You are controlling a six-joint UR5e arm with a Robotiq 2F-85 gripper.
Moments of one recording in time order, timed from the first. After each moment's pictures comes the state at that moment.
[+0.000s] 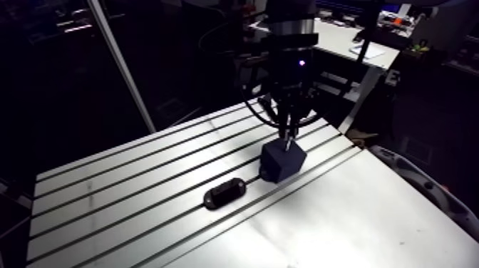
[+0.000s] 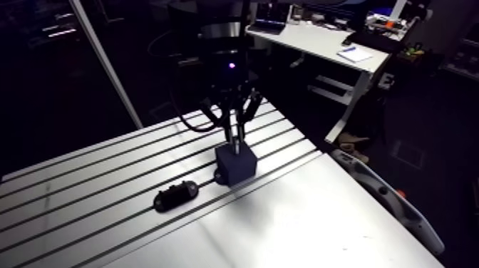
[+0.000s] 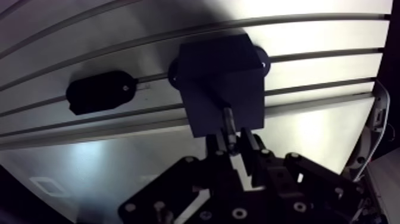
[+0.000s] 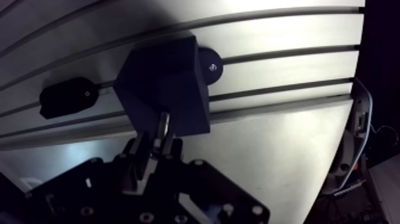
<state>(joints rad) -0.53 -1.22 1.69 -1.68 -1.68 -1.89</state>
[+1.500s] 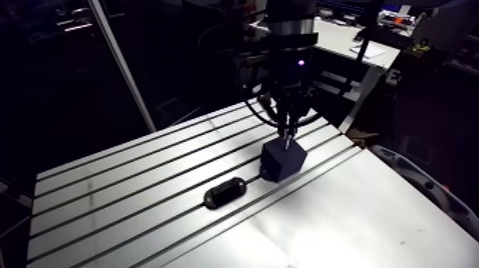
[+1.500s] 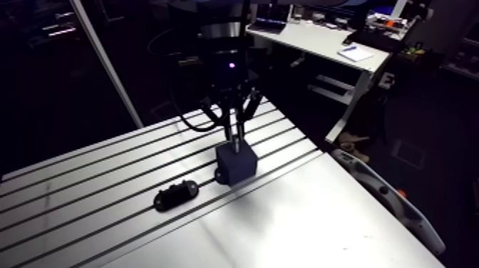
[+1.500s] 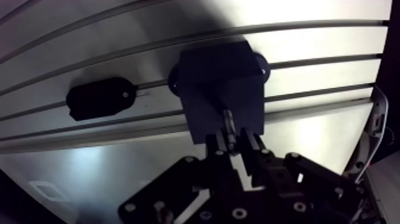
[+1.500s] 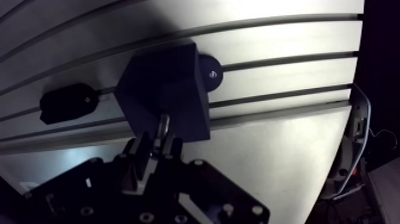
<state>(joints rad) -0.53 -1.21 1.69 -1.70 -1.67 -1.89</state>
